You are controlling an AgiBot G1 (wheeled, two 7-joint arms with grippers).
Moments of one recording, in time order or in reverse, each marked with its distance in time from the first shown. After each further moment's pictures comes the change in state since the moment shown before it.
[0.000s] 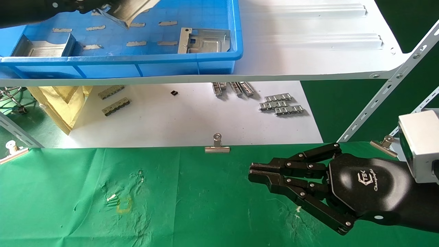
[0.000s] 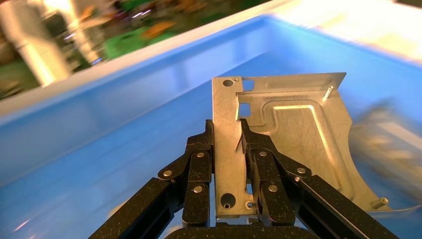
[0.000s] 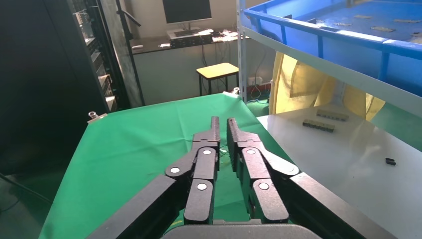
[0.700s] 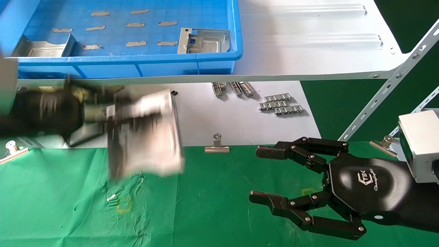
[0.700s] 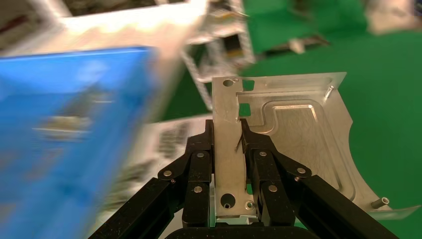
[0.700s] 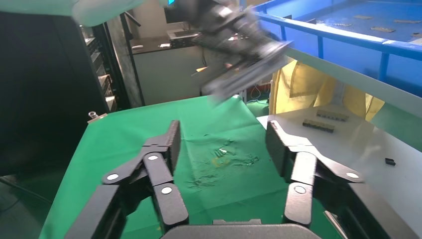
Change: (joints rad) left arm 0.381 -0.295 0.141 -0.536 -0.289 0.371 0.243; right arm 0.000 0.000 0.000 0.000 0.000 0.000 0.000
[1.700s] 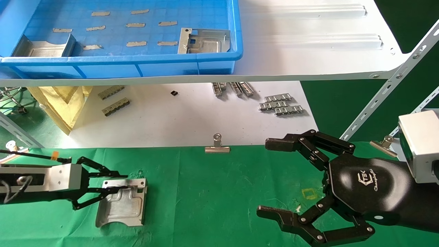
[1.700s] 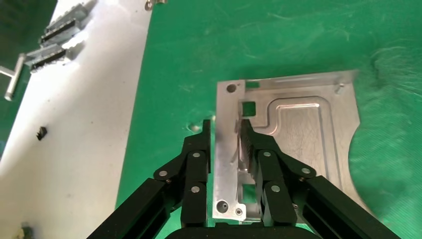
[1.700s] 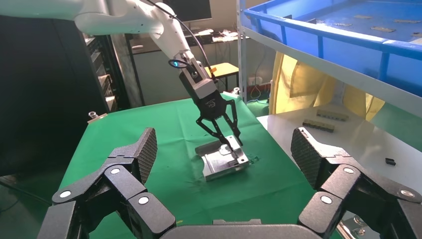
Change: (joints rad) left arm 0.054 0.088 0.246 0.393 0.125 -0.064 0.519; right arm 0.000 0.000 0.000 0.000 0.000 0.000 0.000
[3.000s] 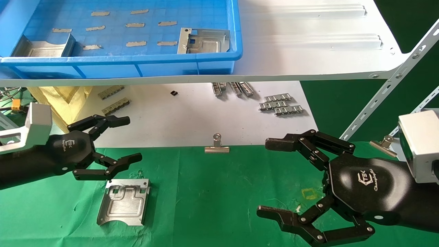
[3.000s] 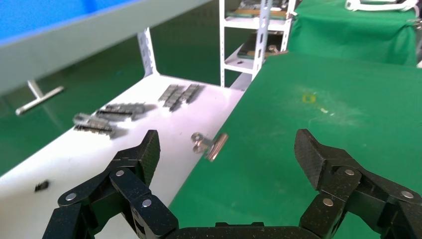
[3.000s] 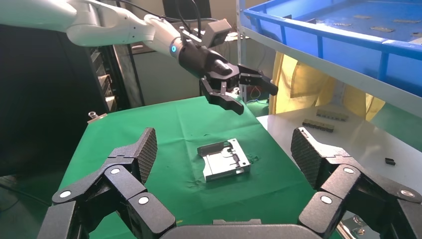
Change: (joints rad) left arm 0.181 -0.048 -0.180 -0.183 -0.334 0.050 -0.433; right arm 0.000 0.000 0.000 0.000 0.000 0.000 0.000
